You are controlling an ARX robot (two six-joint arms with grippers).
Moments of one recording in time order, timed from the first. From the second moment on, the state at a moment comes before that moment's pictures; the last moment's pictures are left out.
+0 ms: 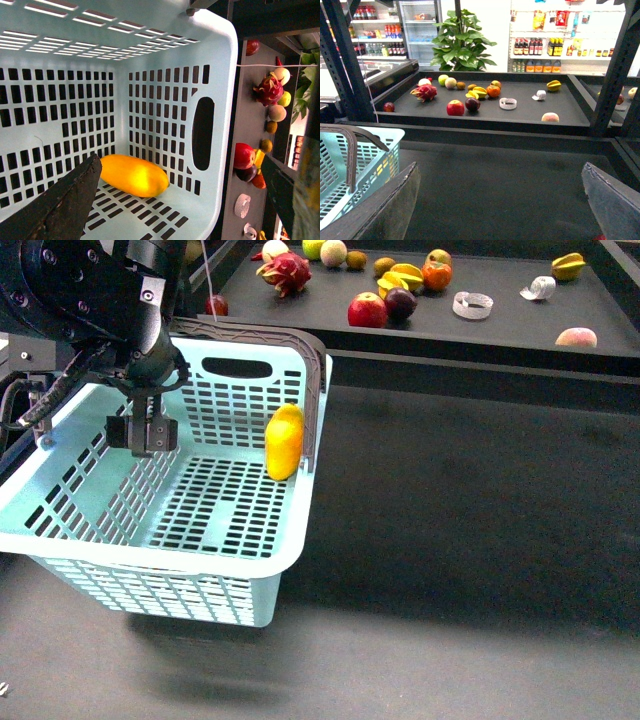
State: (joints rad) left arm -0.23 2.22 1.29 0.20 -0.49 -1.68; right arm 0.00 0.01 0.01 0.00 0.00 0.00
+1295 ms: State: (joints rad) left arm -0.22 1.86 1.11 0.22 -0.57 -1.43; right arm 0.00 0.00 0.01 0.00 0.00 0.00
